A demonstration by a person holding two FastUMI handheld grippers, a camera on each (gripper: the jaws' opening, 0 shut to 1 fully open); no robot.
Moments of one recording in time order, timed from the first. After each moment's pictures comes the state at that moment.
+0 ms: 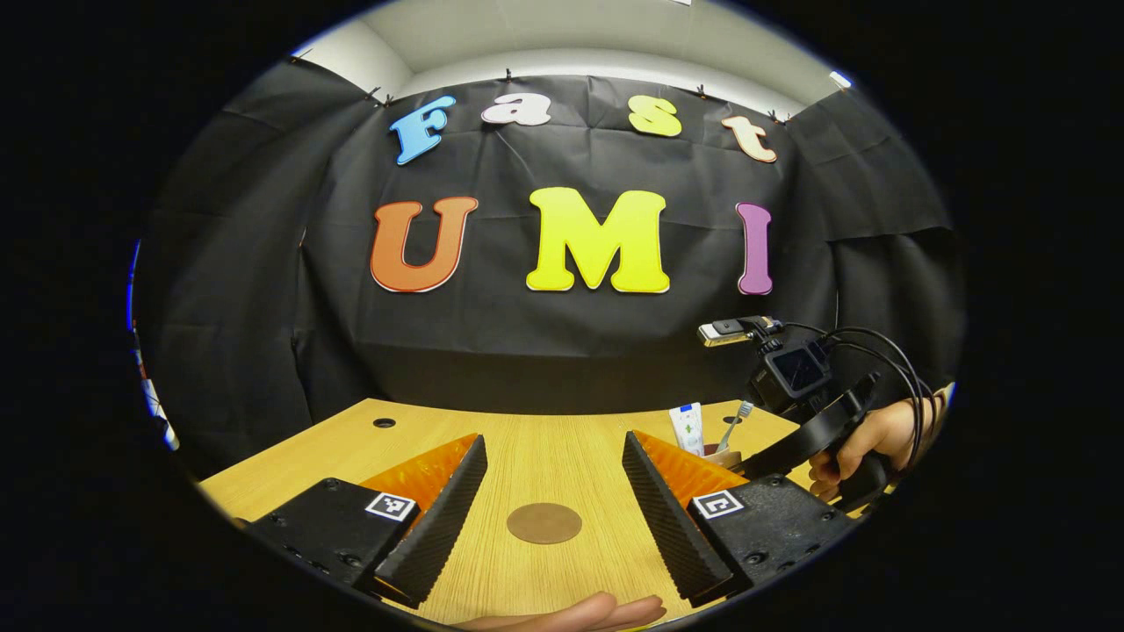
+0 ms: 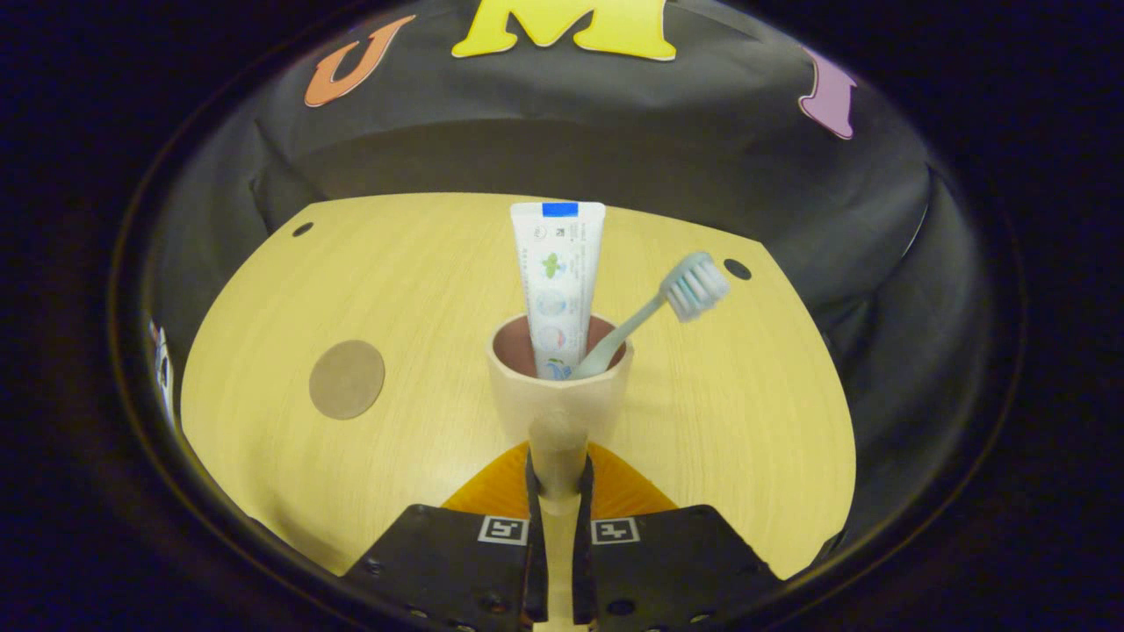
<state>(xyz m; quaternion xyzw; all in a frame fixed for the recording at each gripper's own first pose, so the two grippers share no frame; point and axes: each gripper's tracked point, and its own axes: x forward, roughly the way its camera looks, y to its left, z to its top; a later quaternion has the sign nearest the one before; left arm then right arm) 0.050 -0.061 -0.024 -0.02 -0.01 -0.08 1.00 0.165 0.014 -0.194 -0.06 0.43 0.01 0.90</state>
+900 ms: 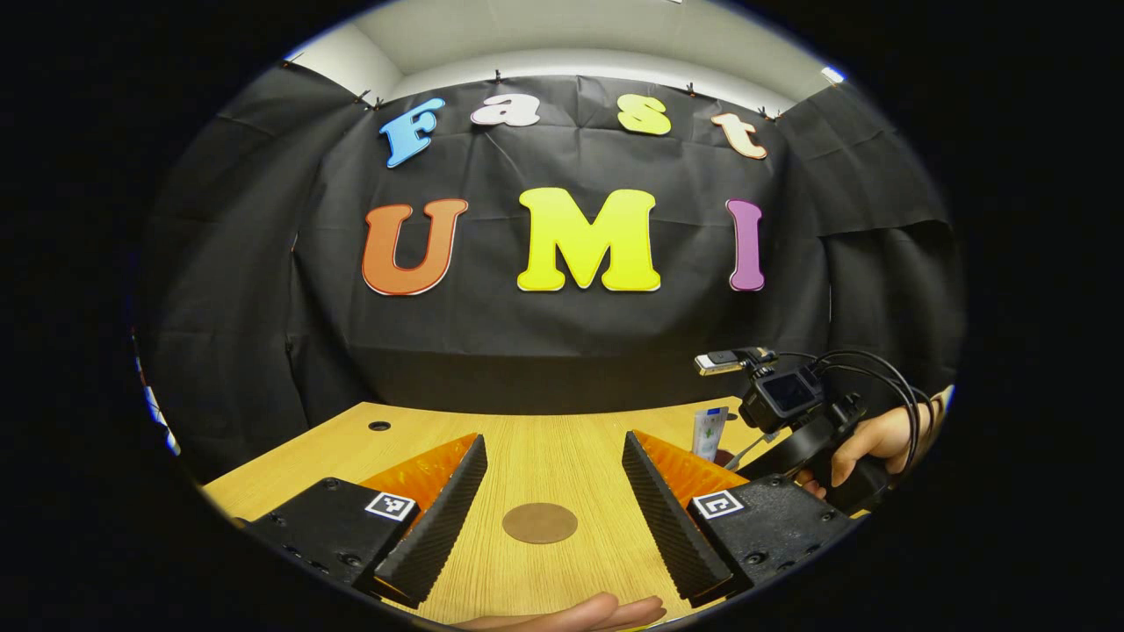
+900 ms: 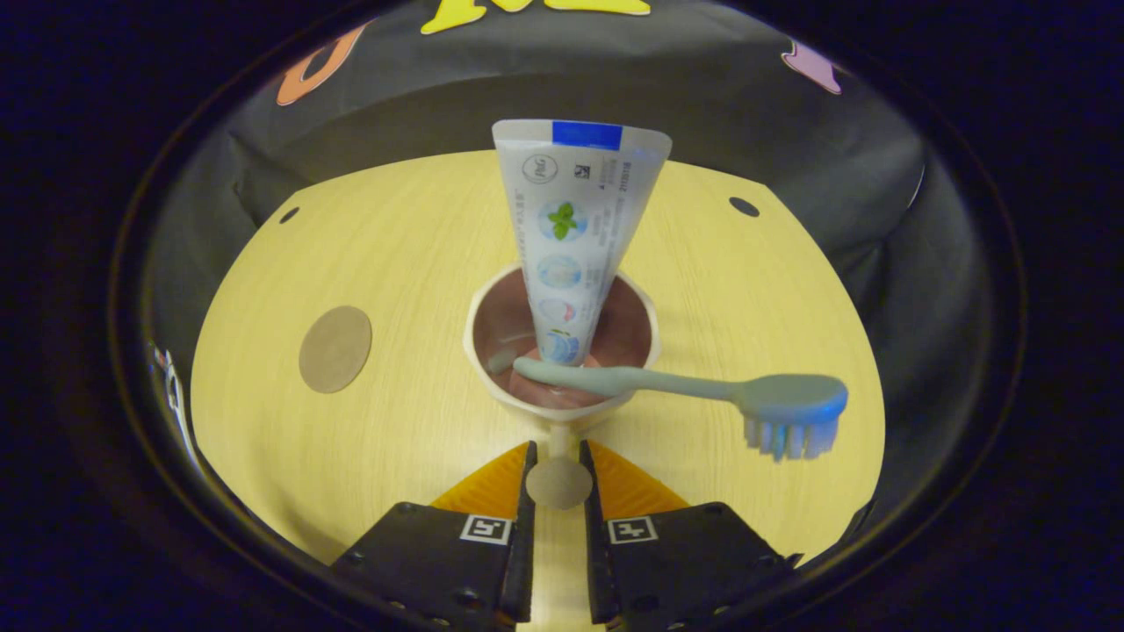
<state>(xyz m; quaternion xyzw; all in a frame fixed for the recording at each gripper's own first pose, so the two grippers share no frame) 0.048 -0.068 -0.024 -0.02 -0.01 -0.09 1.00 0.167 0.025 -0.222 -0.01 0.50 0.00 0.87</state>
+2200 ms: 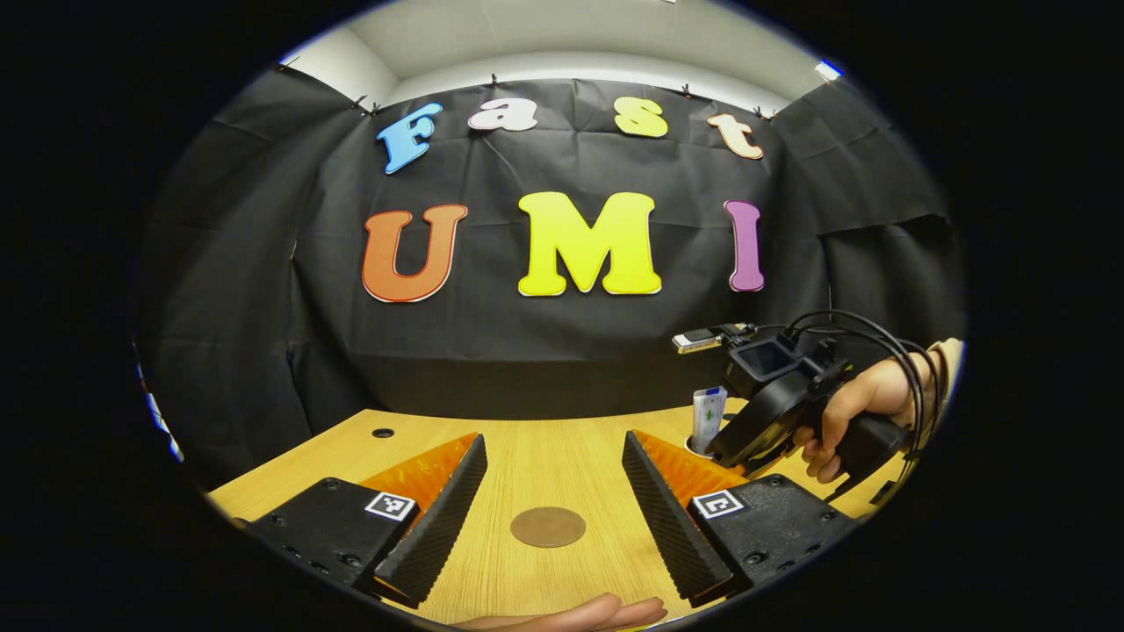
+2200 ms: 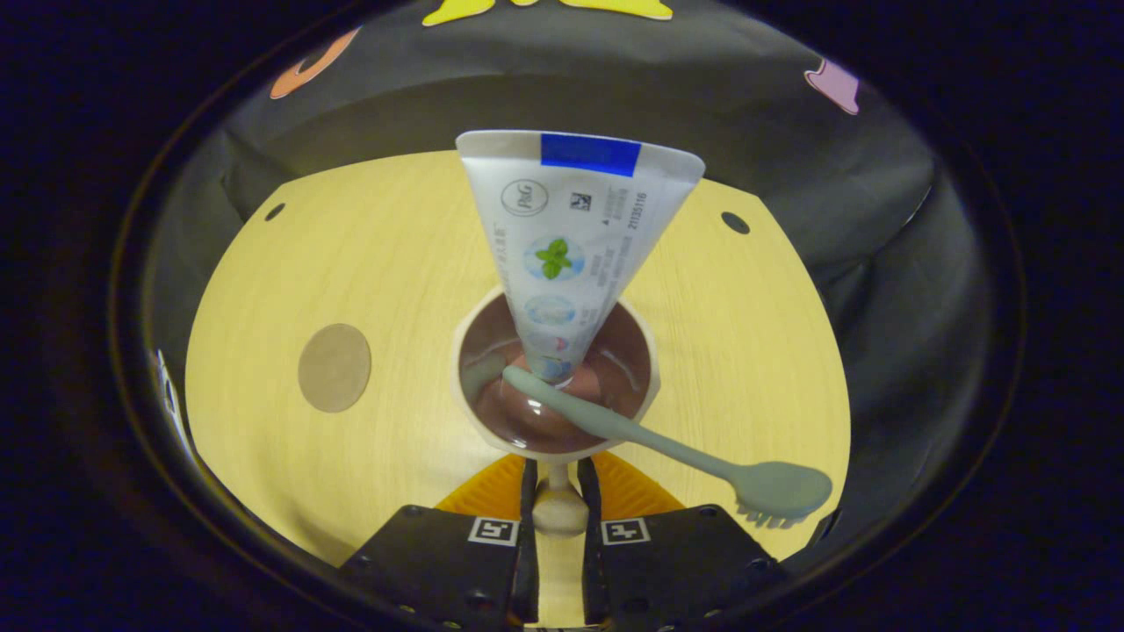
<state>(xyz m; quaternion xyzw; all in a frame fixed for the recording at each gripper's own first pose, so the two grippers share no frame) 0.051 -0.055 -0.021 -0.01 -0.02 -0.09 1.00 0.182 0.031 -0.183 -0.05 0.51 -0.02 0.86</state>
